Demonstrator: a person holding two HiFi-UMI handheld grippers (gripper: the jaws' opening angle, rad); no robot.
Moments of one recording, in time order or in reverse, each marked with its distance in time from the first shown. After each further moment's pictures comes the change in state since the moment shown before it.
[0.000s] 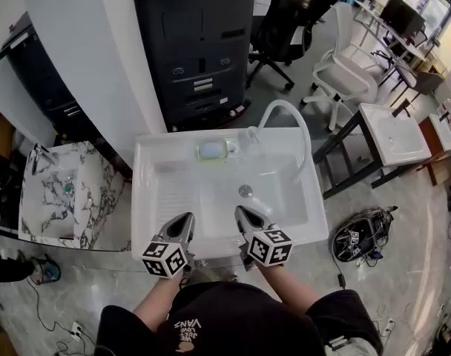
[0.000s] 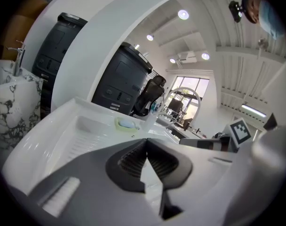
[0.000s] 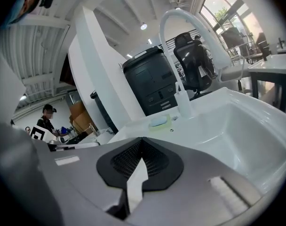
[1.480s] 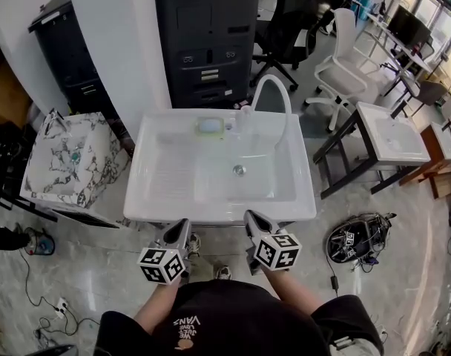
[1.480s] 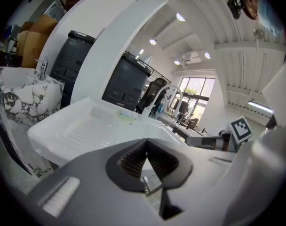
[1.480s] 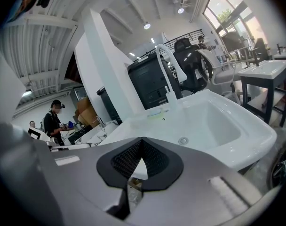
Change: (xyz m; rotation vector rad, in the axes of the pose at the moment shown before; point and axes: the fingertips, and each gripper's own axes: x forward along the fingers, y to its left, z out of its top) left arm -0.104 -0.076 -0.081 -0.001 -0.042 0.115; right arm -0.133 -0.005 -0.052 -0.039 0.024 0.002
